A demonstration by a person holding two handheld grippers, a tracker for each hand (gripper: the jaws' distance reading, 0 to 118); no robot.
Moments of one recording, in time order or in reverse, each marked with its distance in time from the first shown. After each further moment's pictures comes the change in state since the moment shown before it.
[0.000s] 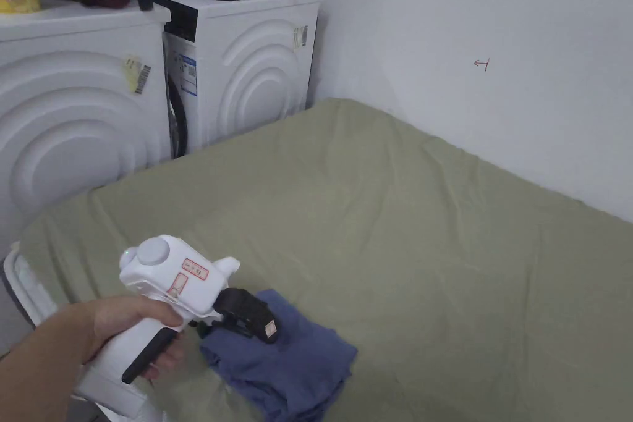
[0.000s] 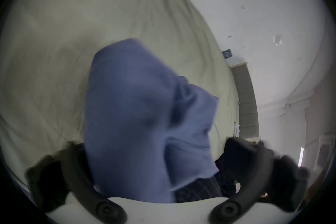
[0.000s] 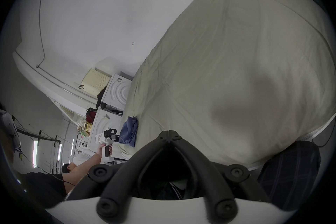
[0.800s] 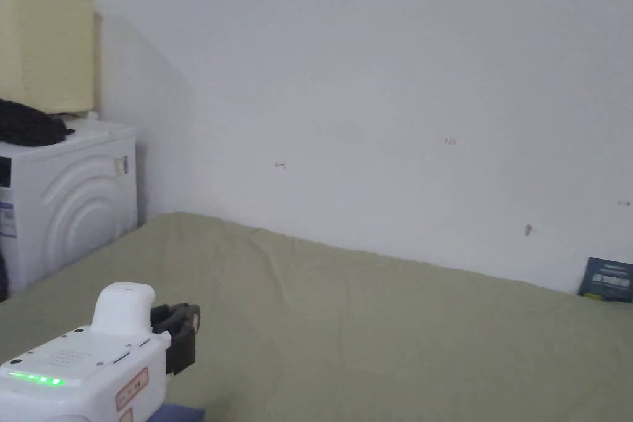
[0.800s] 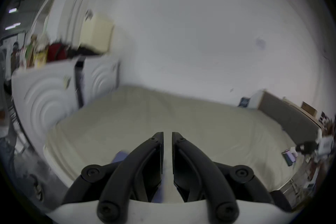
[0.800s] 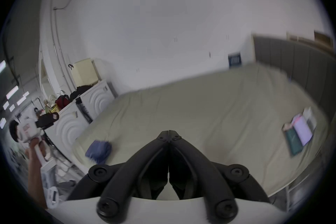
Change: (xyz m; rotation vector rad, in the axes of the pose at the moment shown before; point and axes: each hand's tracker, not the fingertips) left arm 0.379 -0.185 0.042 0.922 0.335 -0.583; right arm -0.167 0.076 0.100 0.408 -0.278 0.613
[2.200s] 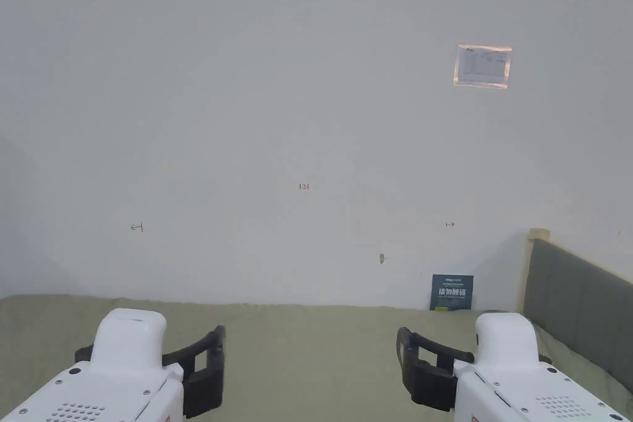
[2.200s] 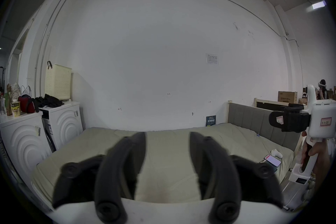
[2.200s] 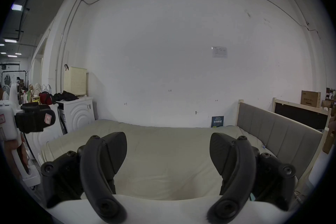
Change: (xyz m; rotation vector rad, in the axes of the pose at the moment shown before) left arm 0.169 0.029 0.006 0.123 -0.103 -0.171; right arm -0.043 0.065 0.030 0.310 -0.153 0.254
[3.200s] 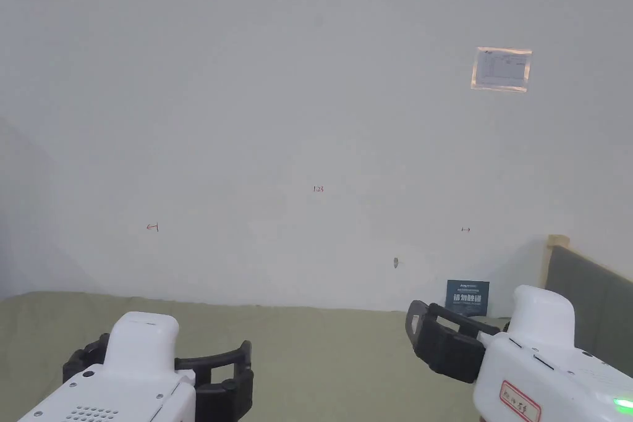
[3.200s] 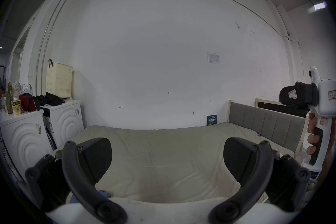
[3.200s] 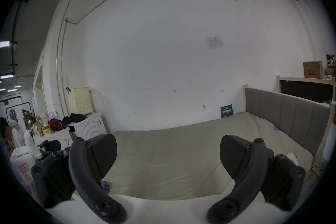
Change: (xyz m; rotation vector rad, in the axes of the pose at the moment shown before) left arm -0.003 -0.001 -0.001 0.001 0.014 0.013; right arm -0.001 0.037 0.006 -0.024 0.045 -0.210
